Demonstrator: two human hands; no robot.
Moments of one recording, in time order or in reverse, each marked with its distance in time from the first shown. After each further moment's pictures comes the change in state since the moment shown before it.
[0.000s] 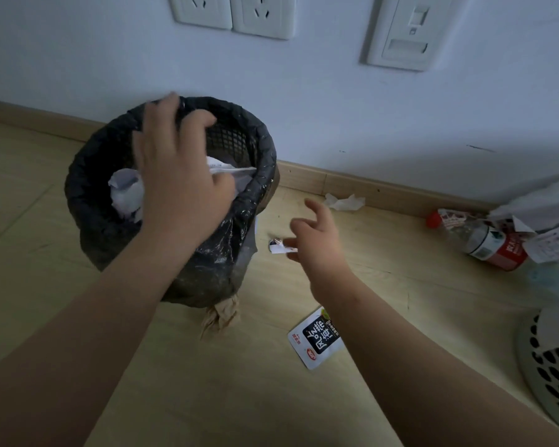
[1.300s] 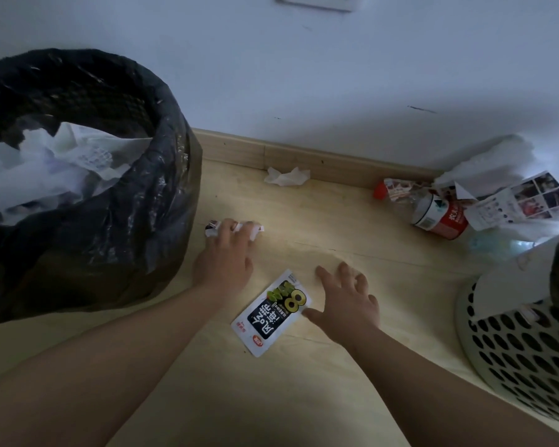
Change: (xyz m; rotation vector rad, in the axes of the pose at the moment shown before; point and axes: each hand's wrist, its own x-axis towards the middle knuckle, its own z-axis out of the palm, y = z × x) left_hand -0.097 0.034 0.176 0.177 -0.775 -0.031; right_hand 0.003 0.109 -0.146 -1.400 -0.088 0.198
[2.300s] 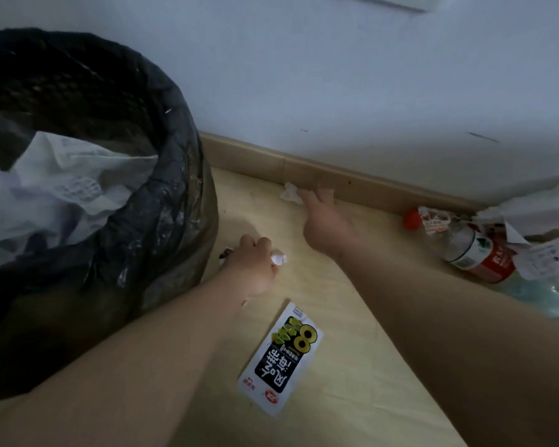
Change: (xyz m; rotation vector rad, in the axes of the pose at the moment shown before) left_hand 0.063 0.010 -0.010 -0.164 -0.382 -0.063; right_hand 0.131 -0.072 -0.087 0.112 0.171 -0.257
